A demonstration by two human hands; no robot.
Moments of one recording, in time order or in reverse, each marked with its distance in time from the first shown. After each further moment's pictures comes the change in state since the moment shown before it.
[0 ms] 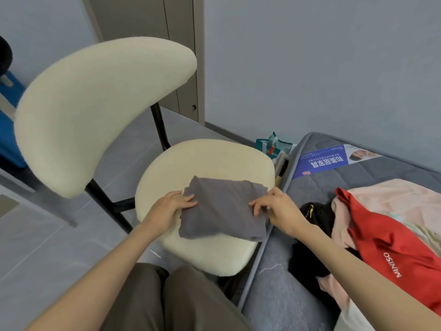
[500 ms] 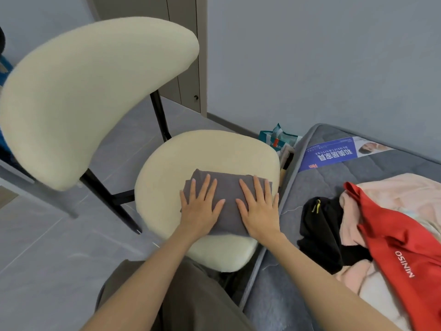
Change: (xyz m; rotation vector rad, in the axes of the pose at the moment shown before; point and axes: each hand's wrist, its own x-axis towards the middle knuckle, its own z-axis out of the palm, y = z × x) left_hand 0.033 0.053 0.070 0.230 0.082 -0.229; right_hand 0.019 -0.030 0.082 -0.241 0.125 0.353
